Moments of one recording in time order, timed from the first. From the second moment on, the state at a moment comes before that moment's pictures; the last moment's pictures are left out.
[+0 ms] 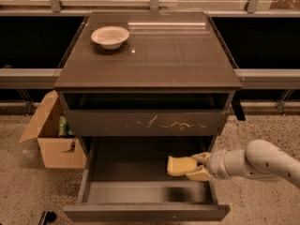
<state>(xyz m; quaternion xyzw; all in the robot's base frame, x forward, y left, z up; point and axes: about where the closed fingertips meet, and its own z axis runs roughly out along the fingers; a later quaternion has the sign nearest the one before) 0.502 -0.178 0.527 -0.48 0.78 0.22 0.33</state>
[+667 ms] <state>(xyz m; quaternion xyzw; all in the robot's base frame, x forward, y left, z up) 0.523 -0.185 0.495 -0.46 0.80 0.21 0.32</state>
